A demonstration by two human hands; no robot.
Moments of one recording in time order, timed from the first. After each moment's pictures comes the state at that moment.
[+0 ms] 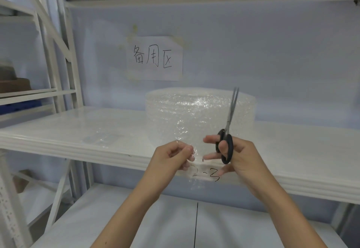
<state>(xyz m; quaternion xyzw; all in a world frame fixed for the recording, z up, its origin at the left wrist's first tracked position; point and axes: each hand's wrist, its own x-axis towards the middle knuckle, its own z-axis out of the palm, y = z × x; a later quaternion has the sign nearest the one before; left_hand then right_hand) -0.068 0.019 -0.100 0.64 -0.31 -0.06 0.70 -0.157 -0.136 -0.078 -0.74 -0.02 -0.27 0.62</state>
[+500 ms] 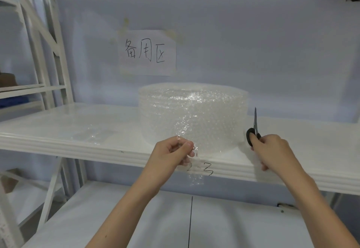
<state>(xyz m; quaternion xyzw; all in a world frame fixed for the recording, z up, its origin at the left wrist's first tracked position) -0.071 0.009 -0.100 0.63 -0.32 -0.09 0.70 -0.168 -0.226 -0.082 -0.85 0.32 -0.29 0.29</state>
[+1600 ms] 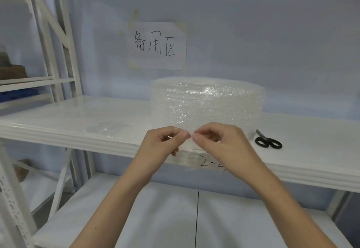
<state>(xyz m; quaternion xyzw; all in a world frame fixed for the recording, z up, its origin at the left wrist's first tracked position) -0.050 0.053 -0.091 0.66 -0.34 -0.02 0.68 -0.143 -0.088 -0.063 -0.86 0.02 -0.28 0.42</state>
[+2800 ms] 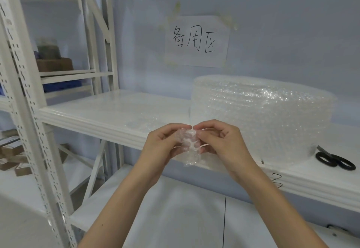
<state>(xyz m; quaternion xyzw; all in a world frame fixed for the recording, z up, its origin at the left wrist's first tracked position) 0.006 0.118 -0.108 0.57 -0.23 -0.06 0.79 -0.046 -0.032 -0.086 -0.71 -0.08 -0.20 0.67</state>
